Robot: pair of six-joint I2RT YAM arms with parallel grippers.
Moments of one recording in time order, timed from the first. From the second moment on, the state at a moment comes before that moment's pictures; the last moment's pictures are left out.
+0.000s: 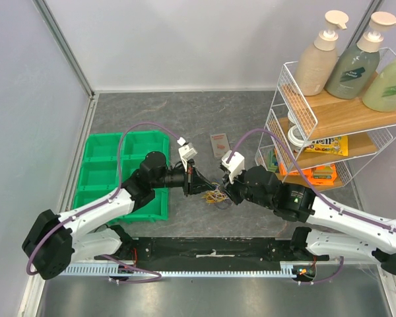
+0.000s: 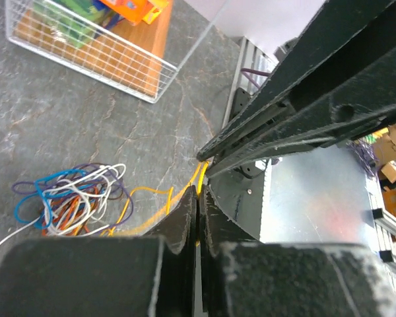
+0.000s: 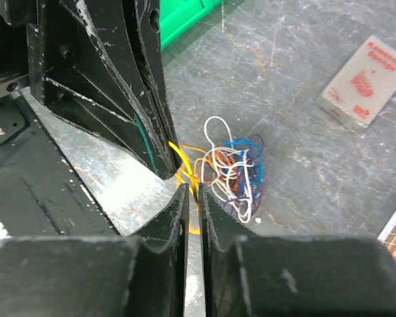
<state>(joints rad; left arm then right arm) -0.75 1.11 0.57 0.37 0.69 -0.44 1.10 0.94 0.82 -0.37 0.16 0.15</state>
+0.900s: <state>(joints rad) -0.75 0.87 1.10 -0.22 0.34 -0.50 1.17 1.32 0.46 0.36 0.58 0.26</state>
